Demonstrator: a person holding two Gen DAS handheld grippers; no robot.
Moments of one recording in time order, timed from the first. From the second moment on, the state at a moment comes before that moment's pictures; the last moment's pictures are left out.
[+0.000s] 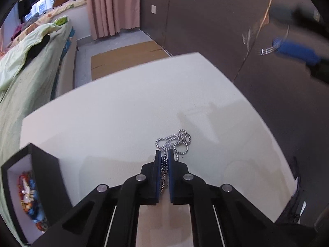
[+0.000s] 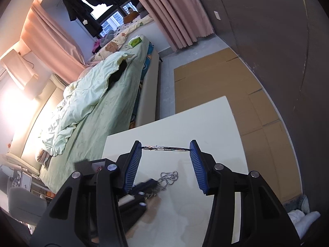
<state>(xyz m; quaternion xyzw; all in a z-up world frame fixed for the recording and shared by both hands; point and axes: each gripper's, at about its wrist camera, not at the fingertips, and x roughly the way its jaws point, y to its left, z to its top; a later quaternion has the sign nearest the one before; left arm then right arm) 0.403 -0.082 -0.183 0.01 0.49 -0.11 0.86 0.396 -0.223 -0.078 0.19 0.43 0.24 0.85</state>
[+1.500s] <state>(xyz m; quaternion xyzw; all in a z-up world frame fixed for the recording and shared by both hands) 0.320 0.097 0.010 -0.05 0.38 0.02 0.92 0.340 -0.042 -0.065 0.11 0.43 0.41 0.80</state>
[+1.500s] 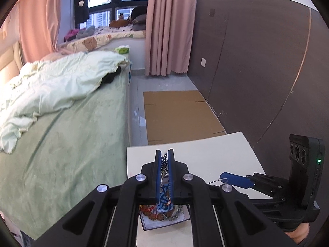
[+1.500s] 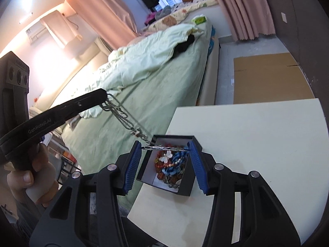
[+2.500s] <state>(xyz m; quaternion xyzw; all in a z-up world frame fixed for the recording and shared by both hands) 0.287 0.190 -0.093 -0.23 0.38 0.07 0.89 0.376 0.008 -0.119 0.17 0.50 0.39 0.75</state>
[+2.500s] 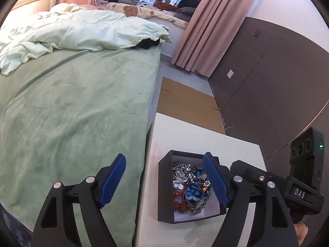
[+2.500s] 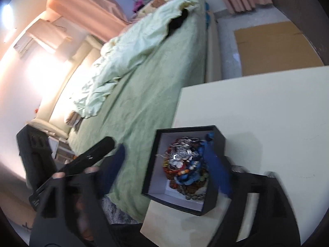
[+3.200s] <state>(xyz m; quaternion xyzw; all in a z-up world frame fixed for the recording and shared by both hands) 0.201 0.112 -0.017 -0.14 0.35 0.05 0.93 0.268 -0.095 -0.062 0.10 0.45 0.30 0.84</state>
